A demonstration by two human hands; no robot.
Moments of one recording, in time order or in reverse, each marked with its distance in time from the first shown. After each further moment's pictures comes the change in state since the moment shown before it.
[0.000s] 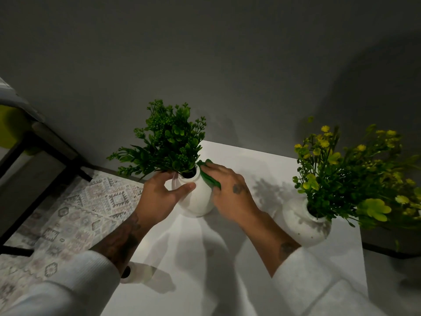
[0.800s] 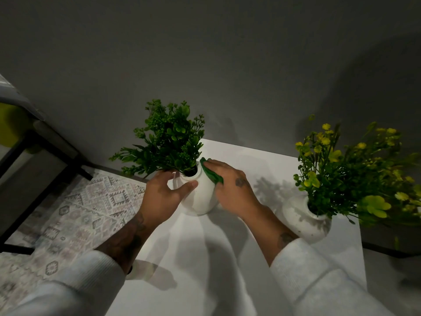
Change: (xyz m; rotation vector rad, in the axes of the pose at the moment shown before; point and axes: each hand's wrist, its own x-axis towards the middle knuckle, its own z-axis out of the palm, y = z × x) left_hand -0.003 -0.004 0.006 0.046 0.061 -0.005; right_hand 0.006 0.002 -0.002 0.073 -0.033 0.060
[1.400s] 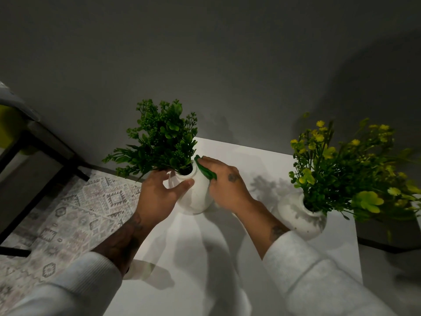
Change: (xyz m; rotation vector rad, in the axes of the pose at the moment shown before) left_hand -0.003 0.003 0.000 0.043 0.034 -0.015; right_hand 0.006 -0.001 0.005 0.019 0.007 0.012
